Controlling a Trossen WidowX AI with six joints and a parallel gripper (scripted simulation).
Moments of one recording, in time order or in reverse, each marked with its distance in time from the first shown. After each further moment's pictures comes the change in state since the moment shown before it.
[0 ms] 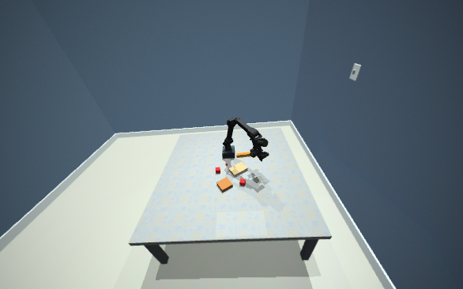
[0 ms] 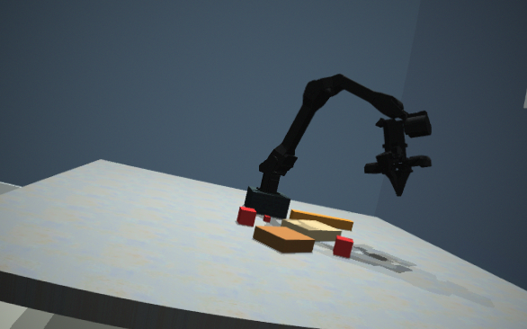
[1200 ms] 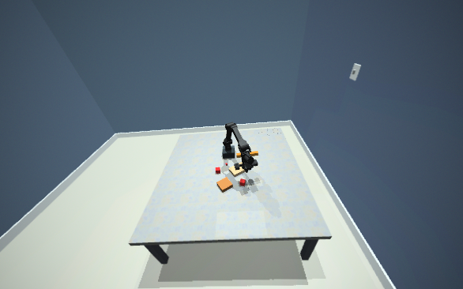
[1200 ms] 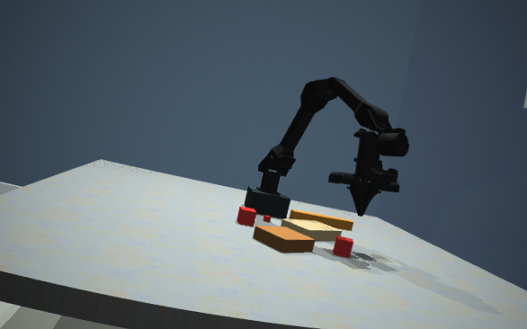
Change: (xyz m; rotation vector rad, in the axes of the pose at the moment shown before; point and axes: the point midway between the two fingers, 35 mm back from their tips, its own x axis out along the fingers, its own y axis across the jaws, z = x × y) arm 0.046 -0.028 0.141 -1.216 0.019 -0.229
